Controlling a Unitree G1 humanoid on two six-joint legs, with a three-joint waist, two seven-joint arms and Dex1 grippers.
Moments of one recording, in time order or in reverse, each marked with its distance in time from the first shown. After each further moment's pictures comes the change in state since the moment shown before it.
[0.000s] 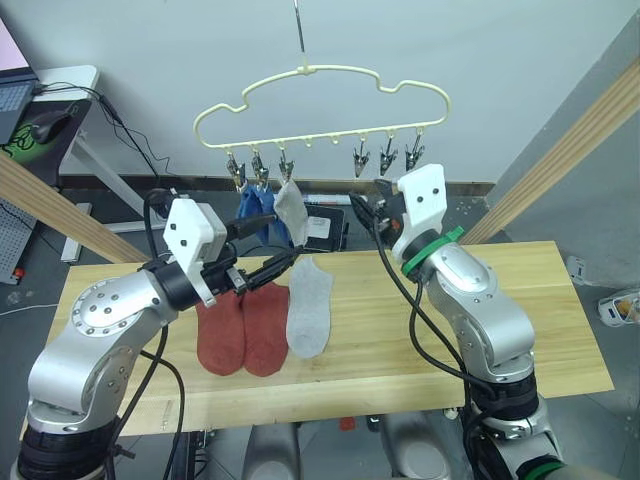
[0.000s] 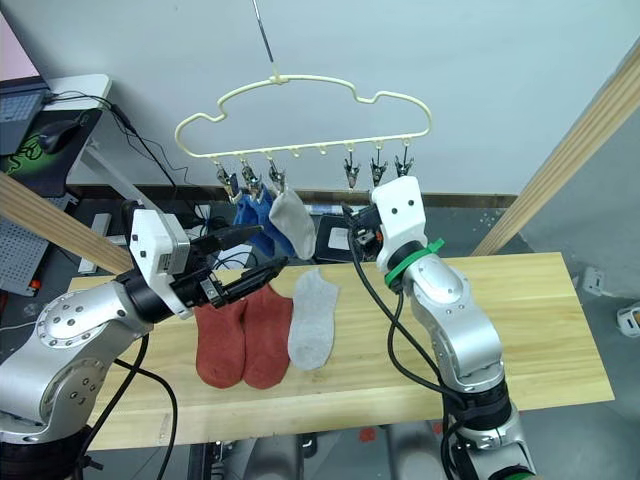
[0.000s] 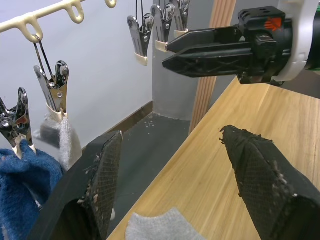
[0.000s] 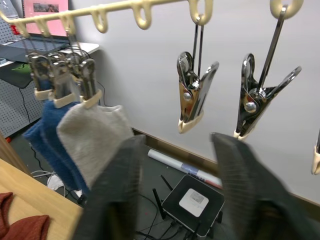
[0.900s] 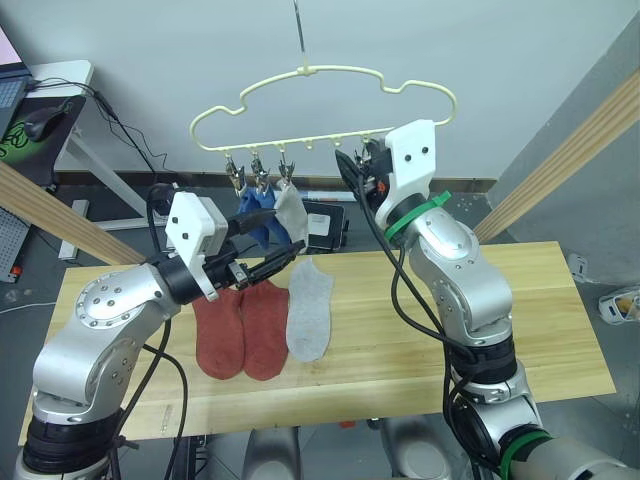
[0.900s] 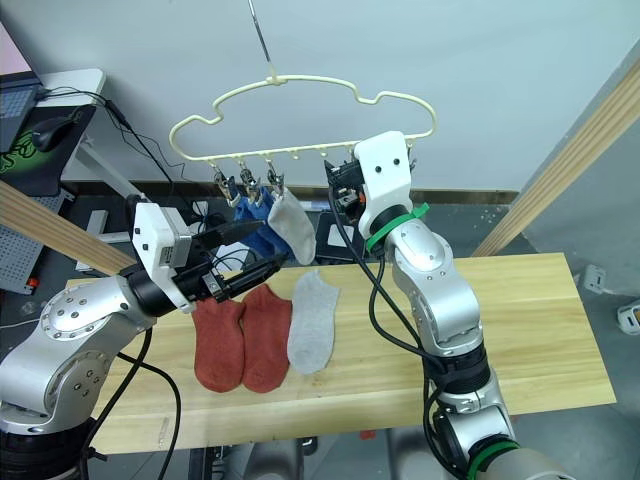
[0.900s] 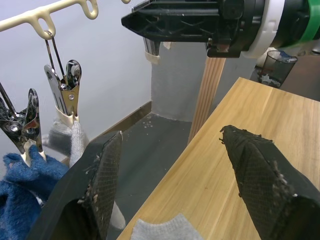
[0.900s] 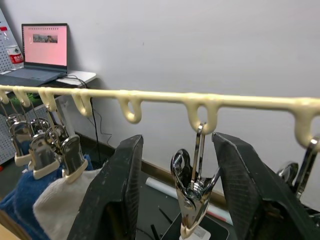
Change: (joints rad) left arm -0.032 -0.008 -0.007 0.029 -0.002 0.001 -0.004; right arm -0.175 0.077 -0.024 0.136 -0.016 -0.083 -0.034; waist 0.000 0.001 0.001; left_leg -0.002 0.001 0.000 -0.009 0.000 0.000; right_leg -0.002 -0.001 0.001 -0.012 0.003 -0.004
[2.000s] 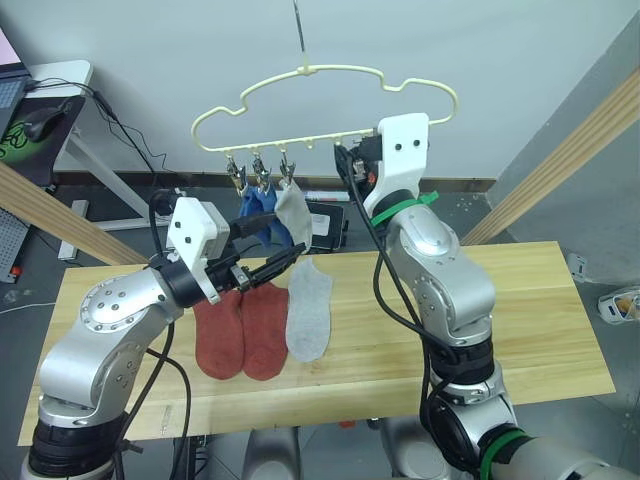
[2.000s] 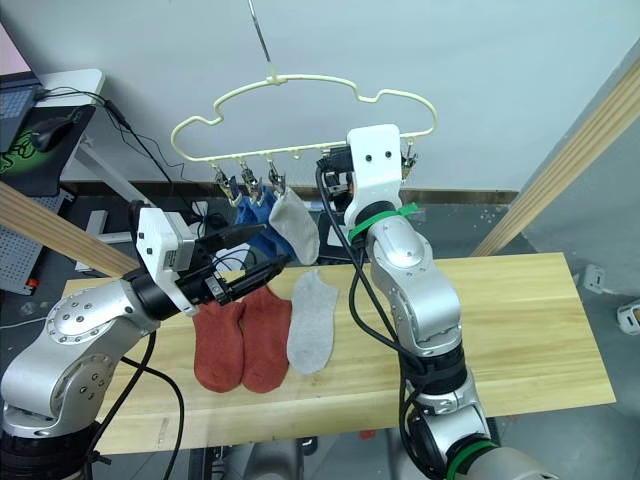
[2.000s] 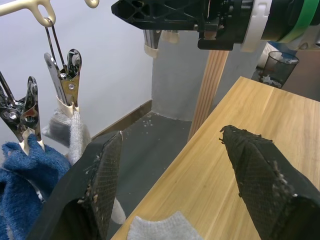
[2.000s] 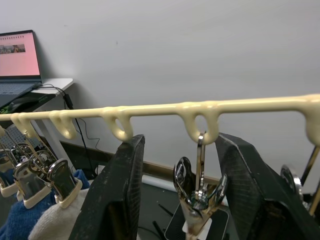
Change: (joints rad) left arm 0.016 -0.022 -0.003 0.000 0.019 -0.002 0.000; right arm -0.032 0.136 -0.003 -0.005 -0.038 0.106 -0.168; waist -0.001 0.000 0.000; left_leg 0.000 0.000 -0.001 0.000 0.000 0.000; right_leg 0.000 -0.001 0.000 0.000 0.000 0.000
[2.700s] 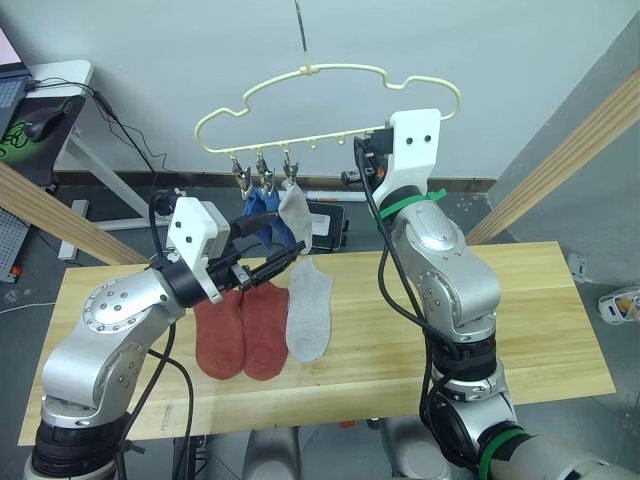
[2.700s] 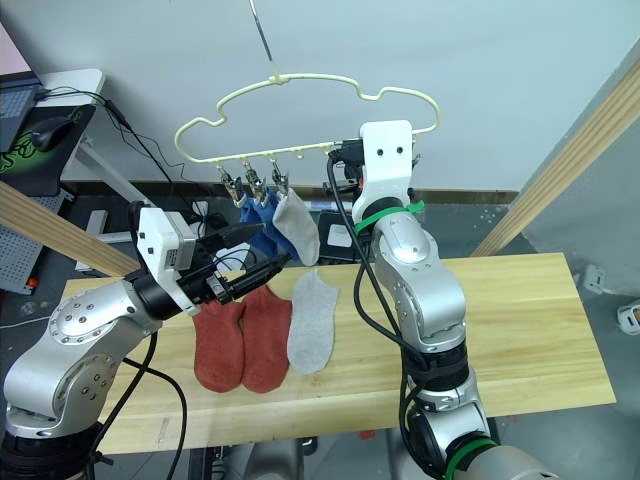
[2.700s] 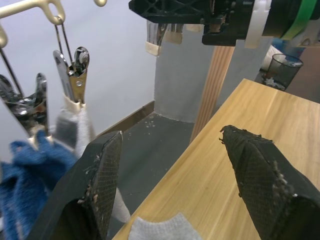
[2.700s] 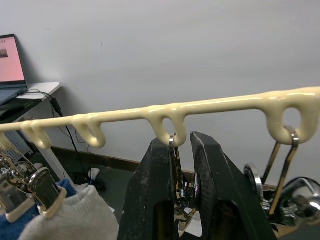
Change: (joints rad) left arm 0.002 -0.010 -0.003 0.000 0.001 0.000 0.023; right arm -0.015 0.002 -0.038 0.000 0.024 0.013 -0.041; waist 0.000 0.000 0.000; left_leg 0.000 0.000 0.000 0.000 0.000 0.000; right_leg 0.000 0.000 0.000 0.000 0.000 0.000
